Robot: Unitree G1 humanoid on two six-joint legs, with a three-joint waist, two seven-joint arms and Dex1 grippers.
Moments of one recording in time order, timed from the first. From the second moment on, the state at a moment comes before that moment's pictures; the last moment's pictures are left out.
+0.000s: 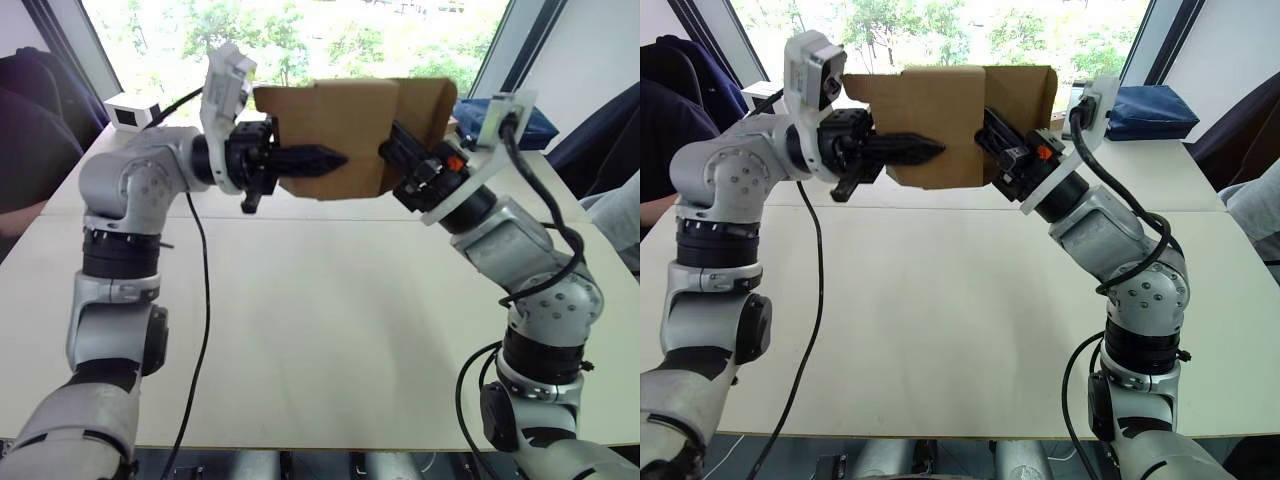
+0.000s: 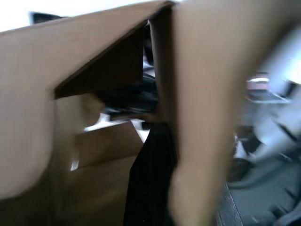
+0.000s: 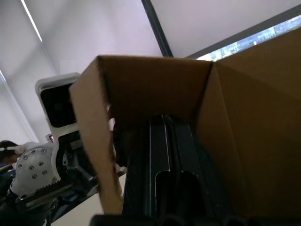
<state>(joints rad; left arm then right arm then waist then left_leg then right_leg) -1.05 0.53 0.02 0.11 -0.74 0.87 -1.36 -0.67 -0.32 -0.18 -0.45 1.22 0.77 0.08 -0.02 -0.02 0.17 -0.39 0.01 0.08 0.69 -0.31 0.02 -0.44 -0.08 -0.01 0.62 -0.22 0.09</state>
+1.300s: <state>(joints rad) -1.10 0.50 0.02 0.26 -0.69 0.80 -1.30 -0.28 -0.70 -0.28 -0.56 1.35 0.81 0.23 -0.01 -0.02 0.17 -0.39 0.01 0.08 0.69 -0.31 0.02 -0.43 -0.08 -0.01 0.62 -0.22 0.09</state>
